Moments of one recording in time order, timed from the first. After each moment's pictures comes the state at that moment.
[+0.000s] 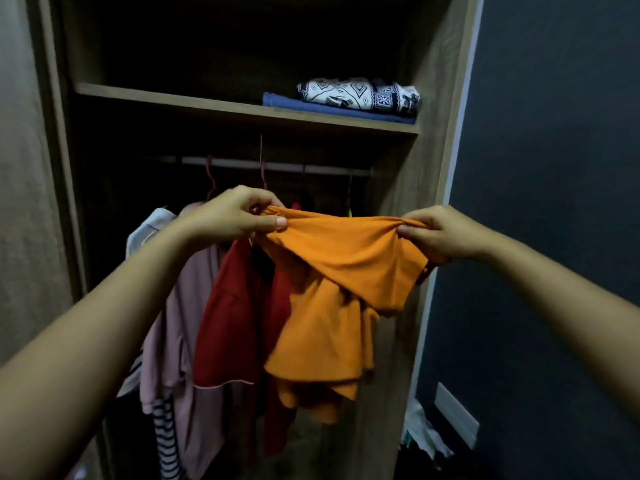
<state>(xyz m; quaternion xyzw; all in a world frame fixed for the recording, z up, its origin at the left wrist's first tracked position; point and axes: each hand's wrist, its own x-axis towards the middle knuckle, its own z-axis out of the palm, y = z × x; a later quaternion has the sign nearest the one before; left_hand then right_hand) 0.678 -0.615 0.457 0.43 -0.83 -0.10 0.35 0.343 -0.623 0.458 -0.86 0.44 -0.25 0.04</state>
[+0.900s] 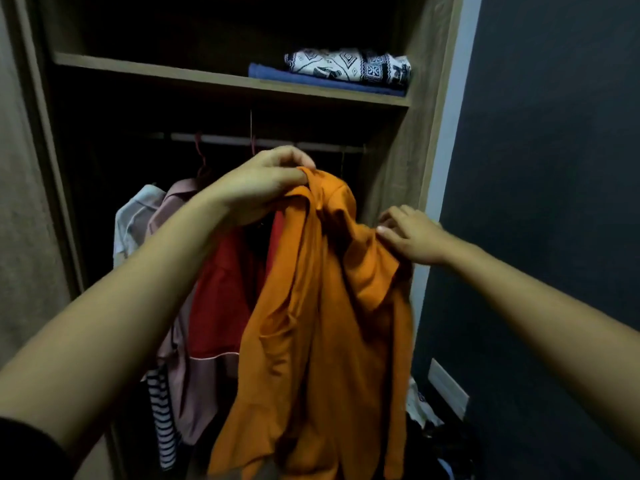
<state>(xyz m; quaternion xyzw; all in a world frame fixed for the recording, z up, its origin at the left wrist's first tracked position) 0.600 -0.593 0.462 0.36 -0.70 -0.35 0.51 0.341 -0.643 0.407 -0.83 0.51 -0.21 -0.09</state>
